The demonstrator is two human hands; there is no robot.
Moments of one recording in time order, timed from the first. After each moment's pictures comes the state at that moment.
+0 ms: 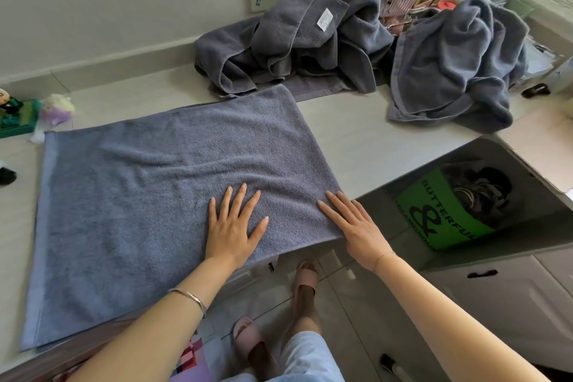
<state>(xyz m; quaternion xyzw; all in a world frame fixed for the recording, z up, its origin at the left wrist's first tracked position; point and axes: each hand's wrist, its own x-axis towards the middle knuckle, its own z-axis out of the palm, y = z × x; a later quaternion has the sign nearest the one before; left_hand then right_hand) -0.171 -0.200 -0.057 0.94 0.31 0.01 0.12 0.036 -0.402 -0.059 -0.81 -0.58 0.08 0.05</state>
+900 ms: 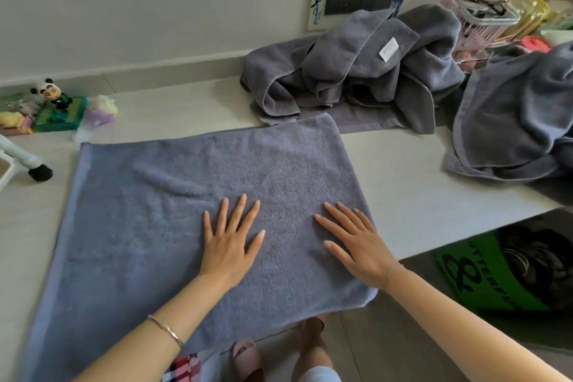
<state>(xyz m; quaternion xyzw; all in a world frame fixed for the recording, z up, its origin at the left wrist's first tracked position) -0.172 -0.144 -0.060 0.91 0.41 -0.02 0.12 0.064 -0.302 -0.034 -0.75 -0.64 0.17 0.07</state>
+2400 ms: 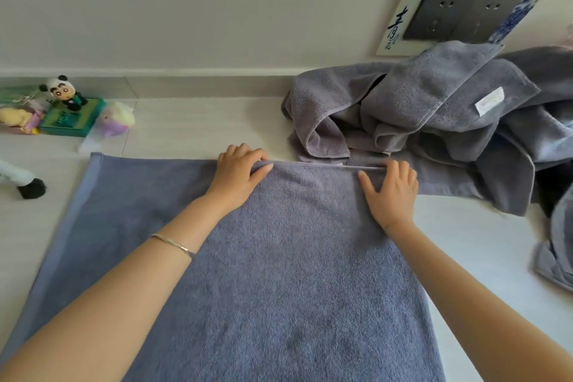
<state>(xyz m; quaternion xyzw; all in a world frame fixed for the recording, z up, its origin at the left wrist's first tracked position) -0.088 0.069 -0.034 0.88 0.41 0.14 0.20 0.165 -0.075 -0.056 -0.88 -0.41 0.00 0.23</state>
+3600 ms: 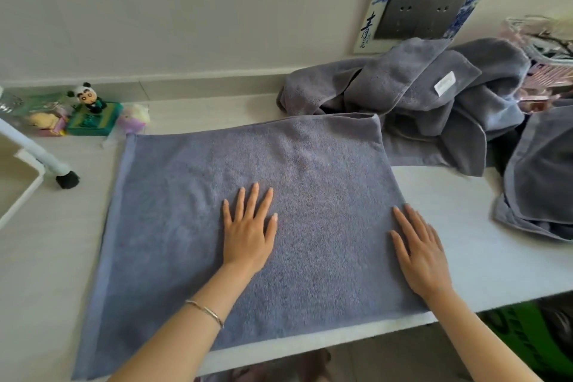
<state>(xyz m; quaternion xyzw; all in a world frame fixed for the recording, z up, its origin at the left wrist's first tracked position) -0.140 -0.072 -0.059 0.87 0.48 0.03 0.13 0.123 -0.263 -0.043 -0.88 -0.46 0.10 0.11</state>
